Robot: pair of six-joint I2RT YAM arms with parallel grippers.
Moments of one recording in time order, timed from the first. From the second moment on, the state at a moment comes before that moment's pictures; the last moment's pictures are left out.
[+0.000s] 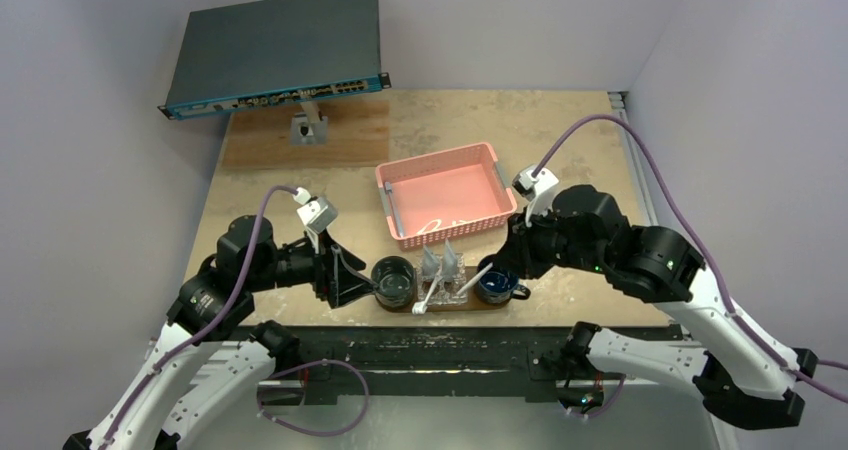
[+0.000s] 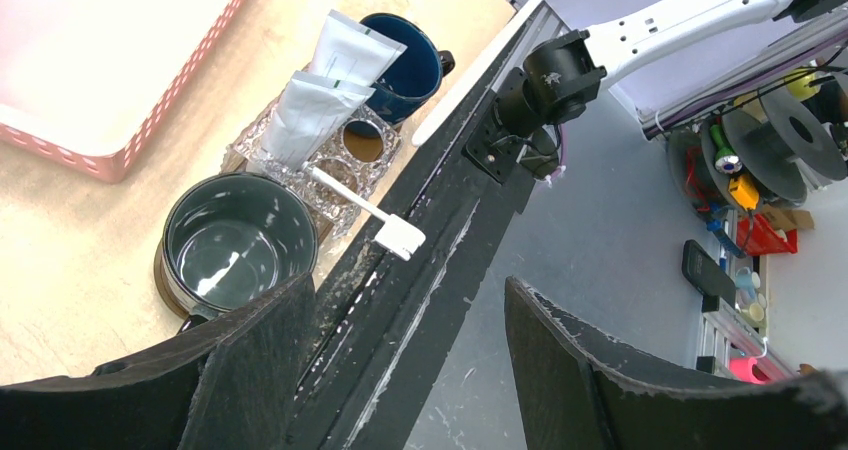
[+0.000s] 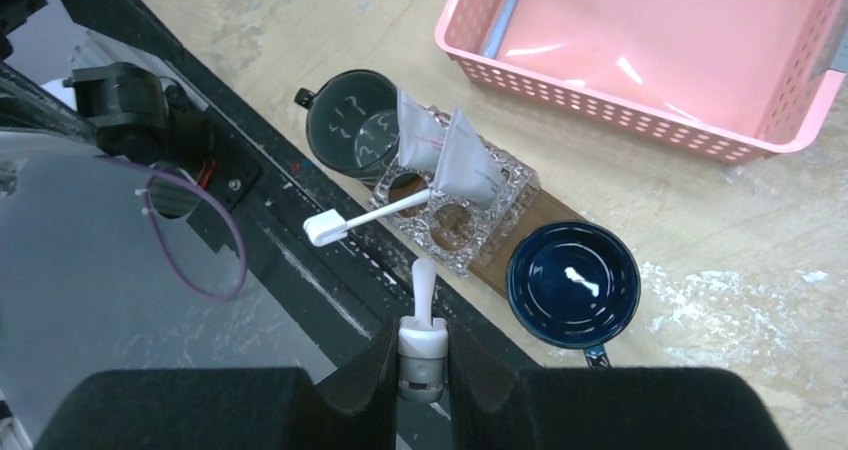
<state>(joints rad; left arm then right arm) -0.56 0.54 0.84 -0.68 0.62 -0.35 0.89 0.88 1.33 -1.09 -0.02 0.37</state>
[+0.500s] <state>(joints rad) -0.56 0.55 0.84 -0.68 0.62 -0.35 1.02 0.93 1.32 -1.02 0.13 0.42</state>
